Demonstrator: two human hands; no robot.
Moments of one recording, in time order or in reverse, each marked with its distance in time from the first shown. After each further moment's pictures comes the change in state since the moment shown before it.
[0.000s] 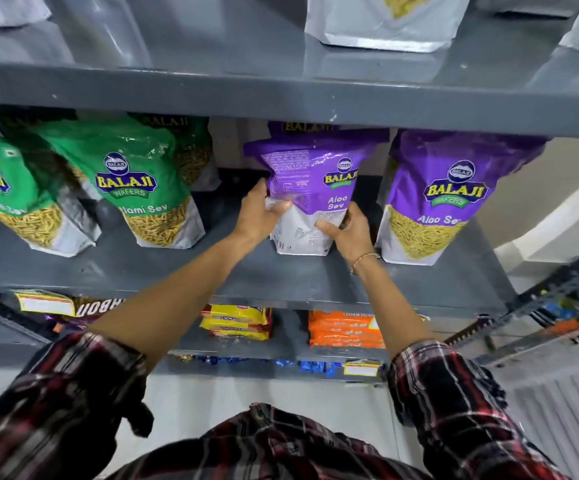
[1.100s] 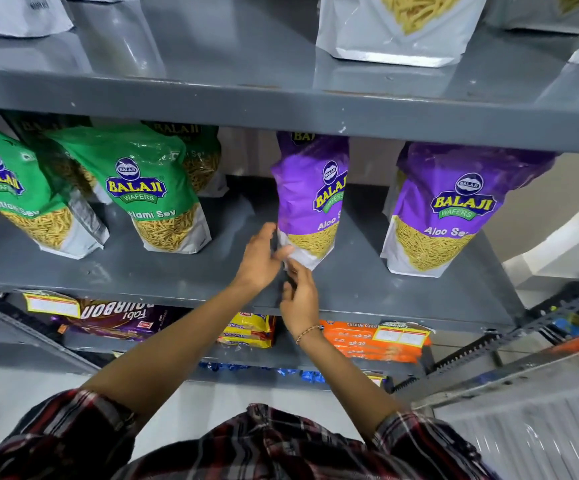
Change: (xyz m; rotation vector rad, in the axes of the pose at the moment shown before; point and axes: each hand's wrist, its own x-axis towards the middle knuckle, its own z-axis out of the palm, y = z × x) left_hand -0.049 -0.042 0.007 0.143 -0.051 -0.001; right_hand -0.106 0.020 0.089 -0.118 0.006 -0.050
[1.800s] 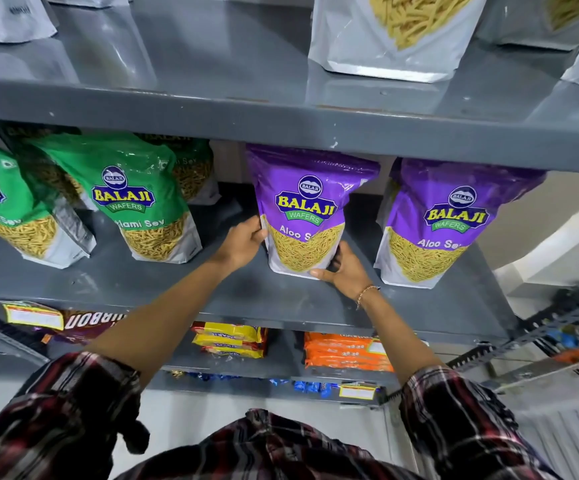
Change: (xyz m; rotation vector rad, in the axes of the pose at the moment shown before) left_hand 0.062 -0.019 -0.021 0.014 -0.166 0.020; right_hand 0.105 0.041 -0.094 0.021 -0.332 0.144
